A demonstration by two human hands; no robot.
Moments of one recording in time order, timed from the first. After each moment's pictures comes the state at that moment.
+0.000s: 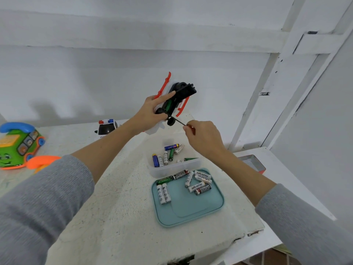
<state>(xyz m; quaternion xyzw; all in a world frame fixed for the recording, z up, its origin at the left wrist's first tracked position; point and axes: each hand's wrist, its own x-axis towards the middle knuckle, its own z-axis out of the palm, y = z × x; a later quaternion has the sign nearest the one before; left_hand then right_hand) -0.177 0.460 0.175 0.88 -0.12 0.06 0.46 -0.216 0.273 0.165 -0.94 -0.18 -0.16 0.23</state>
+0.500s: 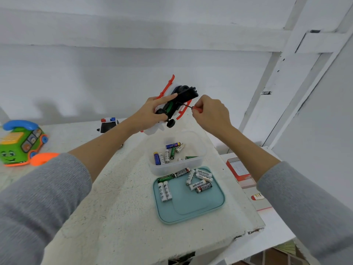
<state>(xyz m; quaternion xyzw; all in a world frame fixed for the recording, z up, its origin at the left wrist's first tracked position) -0.181 0.466 0.175 0.89 -0.14 0.04 0.44 -0.190 0.267 0.203 -0.95 -0.14 -0.17 0.25</state>
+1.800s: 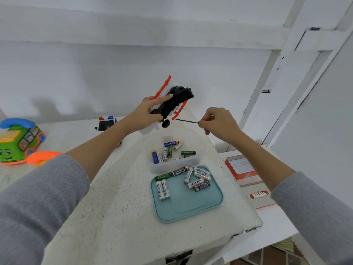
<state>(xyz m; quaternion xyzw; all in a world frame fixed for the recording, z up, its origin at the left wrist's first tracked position) -0.187 0.473 0.172 0.89 -0.12 0.03 0.43 -0.195 0.233 0.185 -0.92 -0.12 -0.04 0.36</state>
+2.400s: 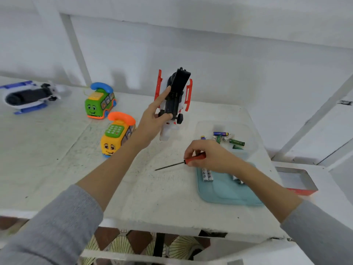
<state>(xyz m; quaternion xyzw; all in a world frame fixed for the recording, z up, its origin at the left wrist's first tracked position) -0.330 0.529 0.142 0.76 0.03 0.21 0.62 -0.283 0.336 0.132 -0.82 -0.45 0.19 0.30</state>
